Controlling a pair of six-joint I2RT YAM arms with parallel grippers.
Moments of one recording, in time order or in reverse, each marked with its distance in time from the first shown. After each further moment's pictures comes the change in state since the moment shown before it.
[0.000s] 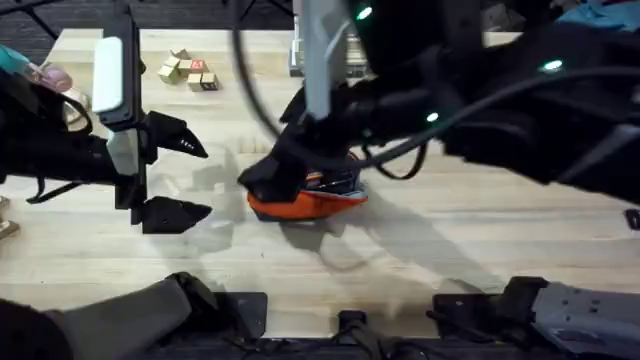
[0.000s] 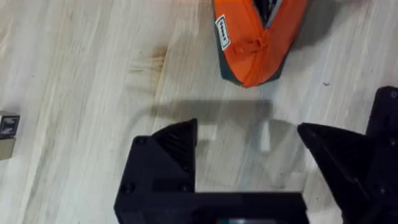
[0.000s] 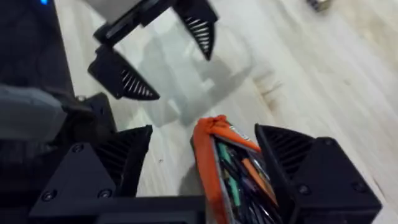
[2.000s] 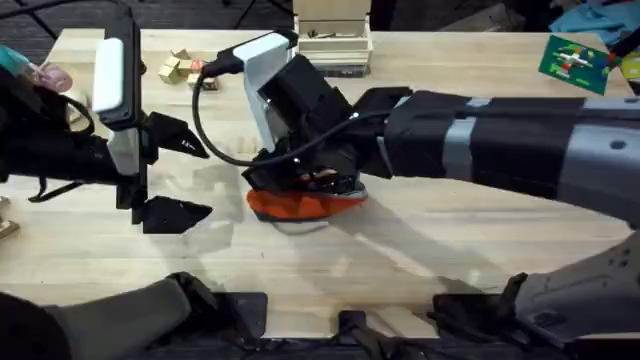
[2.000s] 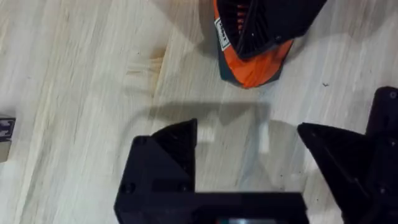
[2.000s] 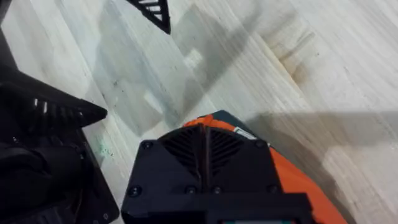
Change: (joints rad) left arm 0.000 0.017 -0.001 0.000 0.004 0.007; right arm 0.044 0.389 0.001 0.174 0.041 0.207
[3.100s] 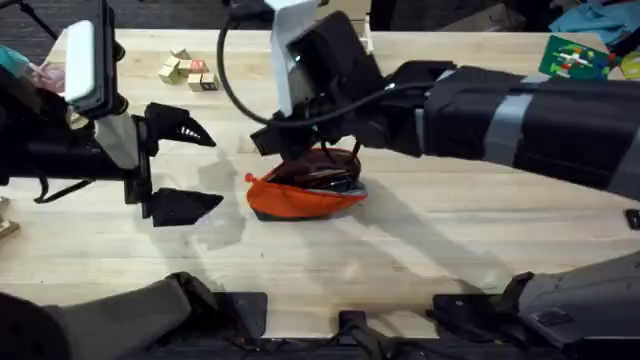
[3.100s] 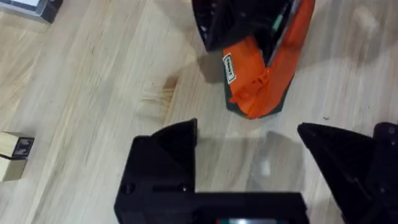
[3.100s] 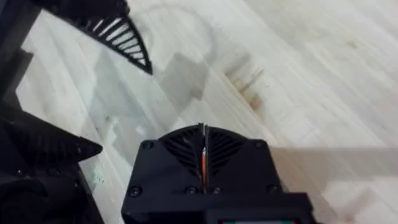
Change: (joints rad) left arm 0.000 0.000 0.000 -0.026 0.150 0.000; right arm -0.099 -0.074 0.000 0.059 0.000 0.000
